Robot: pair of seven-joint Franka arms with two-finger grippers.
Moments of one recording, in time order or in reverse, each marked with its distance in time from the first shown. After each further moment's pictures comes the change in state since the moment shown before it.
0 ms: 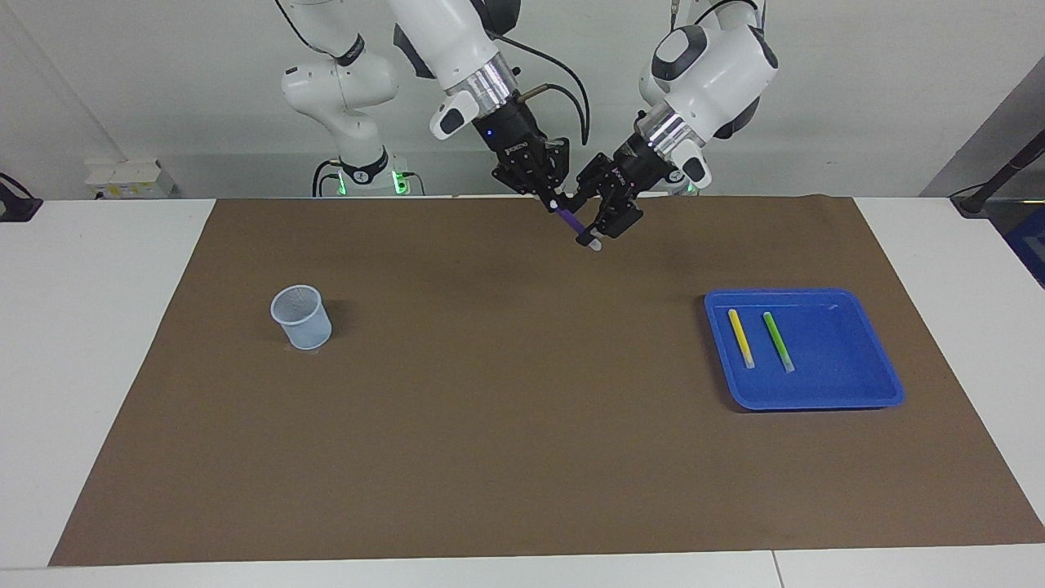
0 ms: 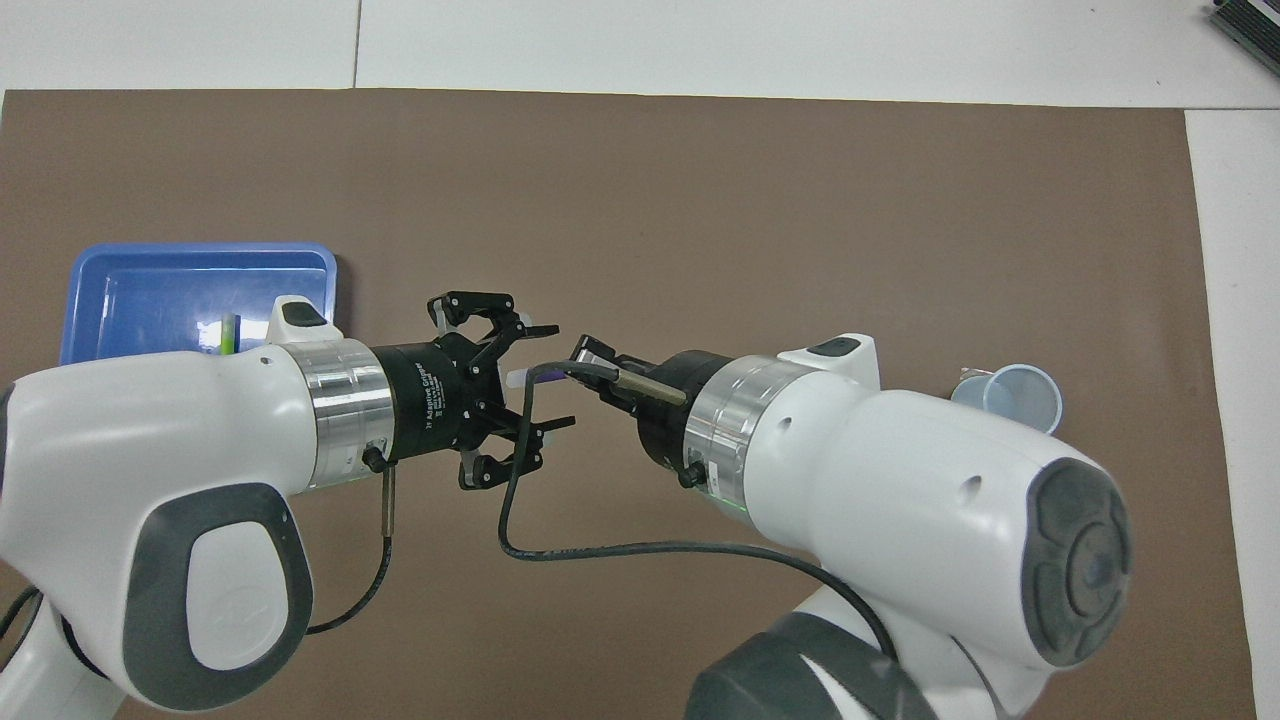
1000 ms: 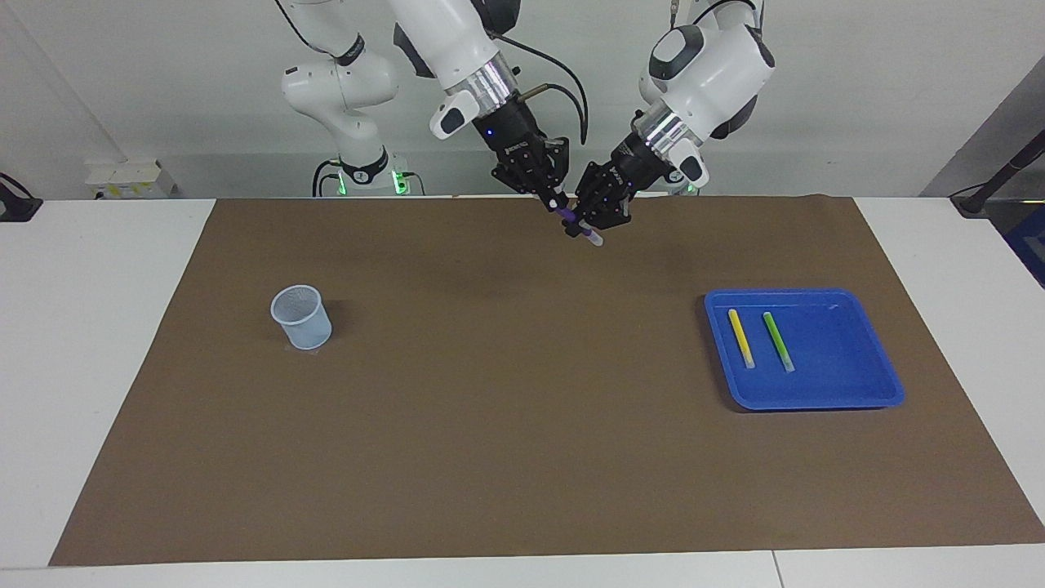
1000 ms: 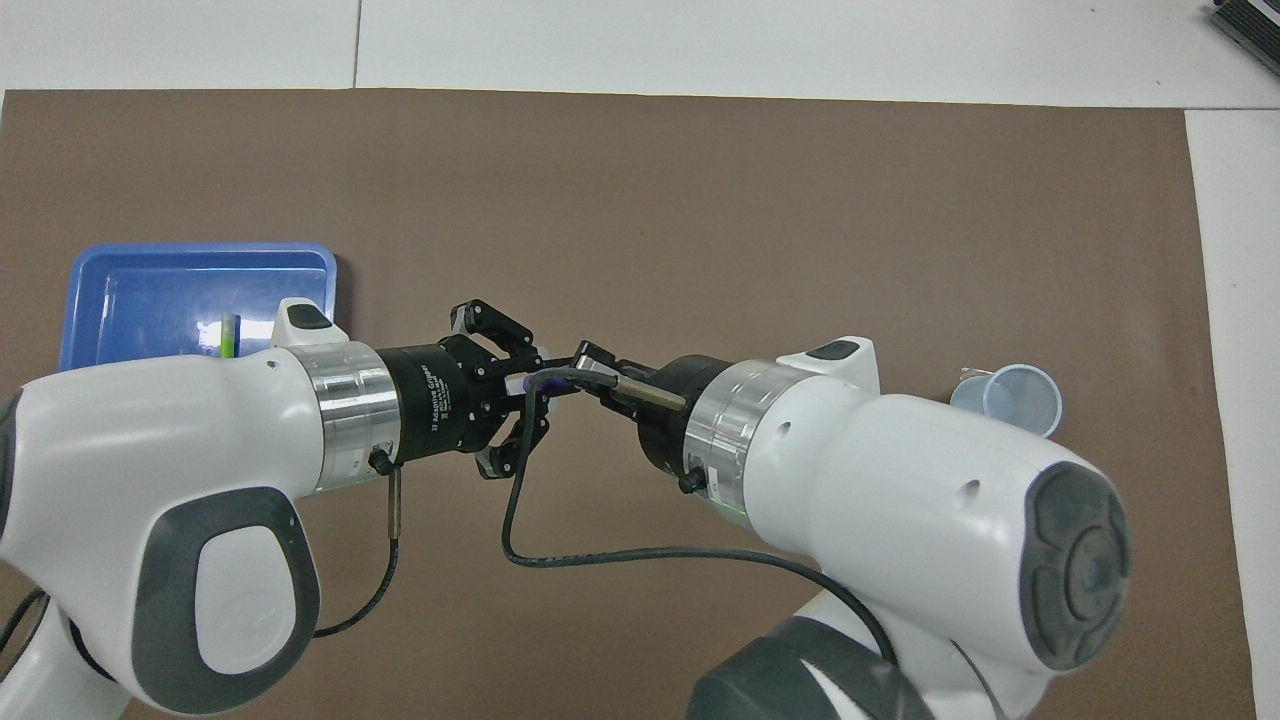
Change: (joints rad) left arm 0.001 0.000 -0.009 -0.002 0.000 0.010 -0.004; right arm 0.000 -0.006 0.000 -0.007 0.002 -0.006 -0.011
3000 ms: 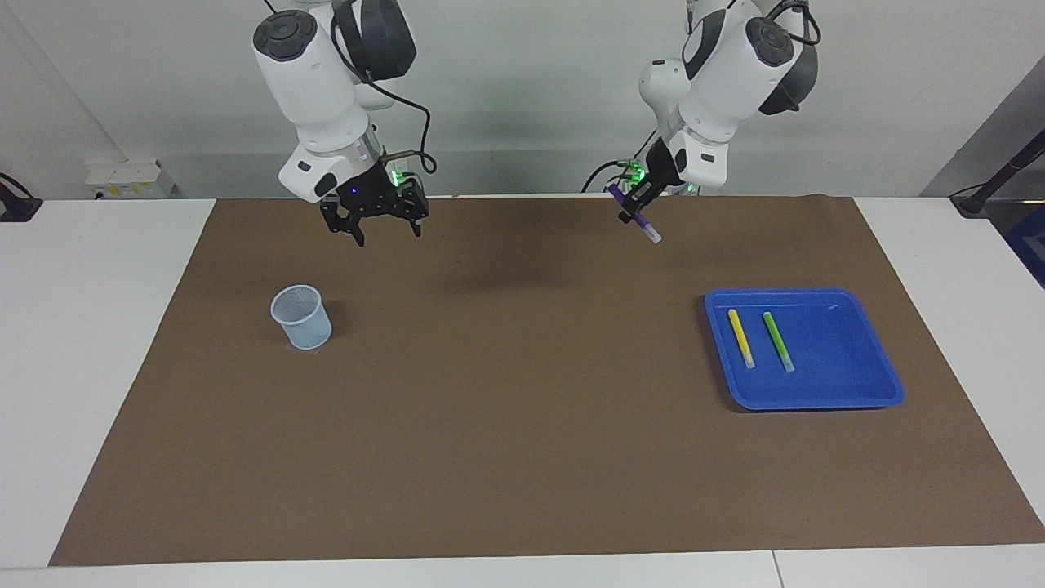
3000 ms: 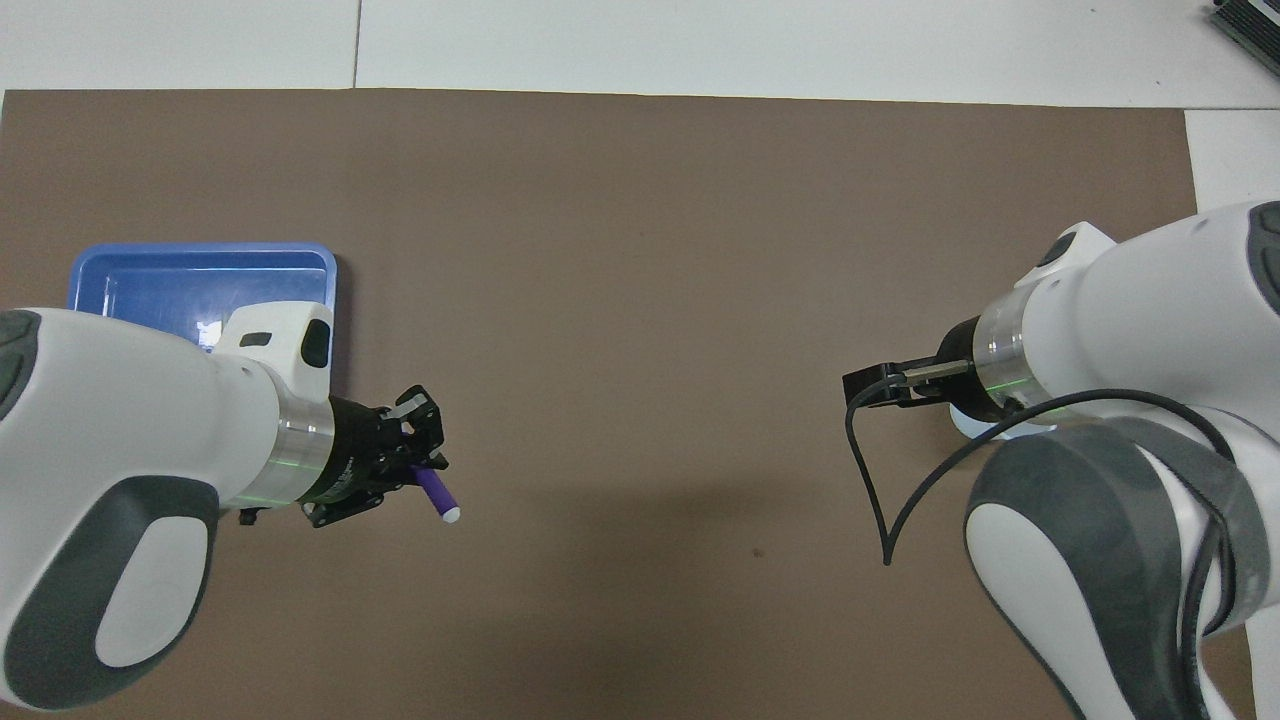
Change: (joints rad) left arm 0.110 -0.030 0.035 0.057 0.494 -0.538 0.806; right arm -0.342 -0.007 -0.031 0.034 -0.292 -0.627 -0.749
